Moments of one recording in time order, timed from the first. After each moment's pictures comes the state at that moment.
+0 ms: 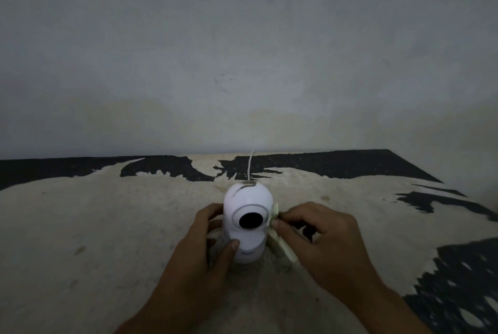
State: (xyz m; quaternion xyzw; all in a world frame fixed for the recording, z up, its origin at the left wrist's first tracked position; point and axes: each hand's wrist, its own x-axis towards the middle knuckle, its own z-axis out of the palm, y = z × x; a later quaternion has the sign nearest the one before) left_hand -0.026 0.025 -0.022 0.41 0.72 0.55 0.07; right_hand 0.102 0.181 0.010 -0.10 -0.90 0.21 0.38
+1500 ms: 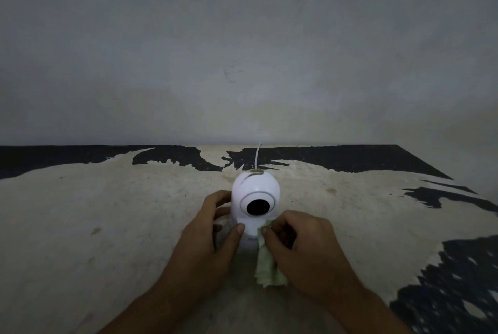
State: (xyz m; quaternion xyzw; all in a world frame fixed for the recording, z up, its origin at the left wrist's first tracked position) left_hand -0.027 0.023 -0.026 0.44 0.72 0.54 0.03; right_hand 0.094 0.148 0.000 -0.18 -0.91 0.23 0.28
